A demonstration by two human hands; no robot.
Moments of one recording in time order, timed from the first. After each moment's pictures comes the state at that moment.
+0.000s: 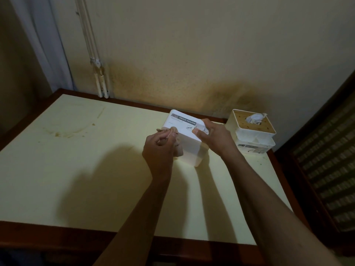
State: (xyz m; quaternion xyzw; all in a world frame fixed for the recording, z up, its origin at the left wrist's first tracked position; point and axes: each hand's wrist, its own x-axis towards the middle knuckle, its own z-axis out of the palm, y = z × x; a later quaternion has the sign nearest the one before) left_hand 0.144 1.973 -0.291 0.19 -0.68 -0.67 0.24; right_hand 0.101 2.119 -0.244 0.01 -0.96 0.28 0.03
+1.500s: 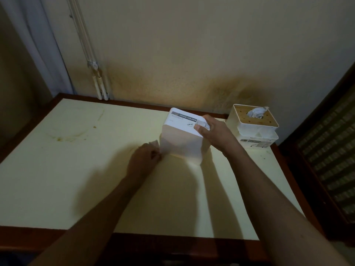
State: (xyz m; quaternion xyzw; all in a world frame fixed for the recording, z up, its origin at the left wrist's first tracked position) left_hand 0.120 1.899 -0.362 -0.05 -0.93 -0.35 0.10; right_hand 0.086 2.129 -0.262 0.02 -0.93 0.36 0.01
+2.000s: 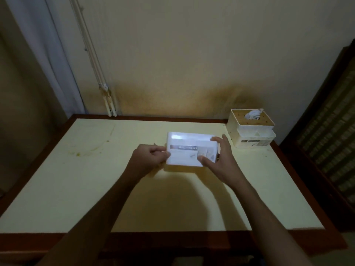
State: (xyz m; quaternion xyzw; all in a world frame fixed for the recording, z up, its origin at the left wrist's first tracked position) left_hand 0.159 1.866 -0.269 -0.04 -0.86 -0.51 -0.02; right_hand 0.183 2.110 -0.279 0.01 -0.88 0.46 0.08
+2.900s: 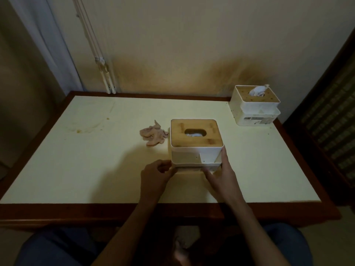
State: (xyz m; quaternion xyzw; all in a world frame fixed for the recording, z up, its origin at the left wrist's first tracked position) left_hand 0.246 1.899 -0.343 0.04 -0.87 -0.50 0.04; right_hand 0.267 2.096 -0.336 -0.07 -0.87 0.49 0.05
